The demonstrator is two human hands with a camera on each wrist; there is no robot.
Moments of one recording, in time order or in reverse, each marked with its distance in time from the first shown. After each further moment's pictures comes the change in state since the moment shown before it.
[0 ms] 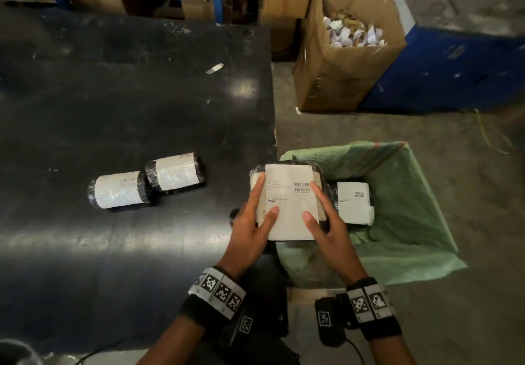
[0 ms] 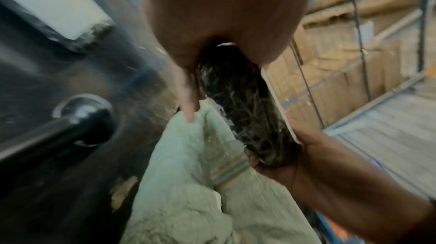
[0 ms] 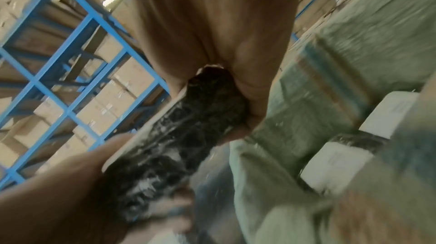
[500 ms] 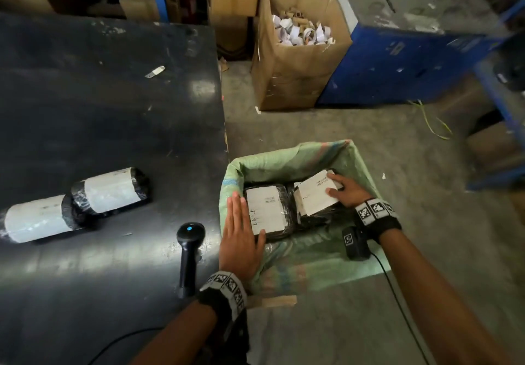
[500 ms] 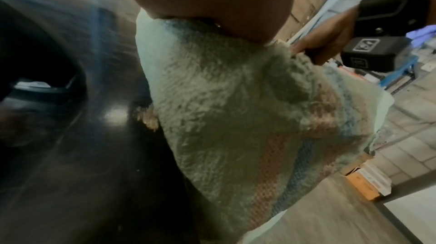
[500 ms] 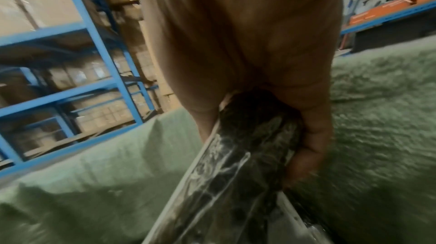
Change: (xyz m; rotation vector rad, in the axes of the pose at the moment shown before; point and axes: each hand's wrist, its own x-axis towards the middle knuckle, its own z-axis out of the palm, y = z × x) left_hand 0.032 -0.055 0.108 0.898 -0.083 0.076; right_hand 0.123 0.094 -0.209 -0.596 -0.060 0.527
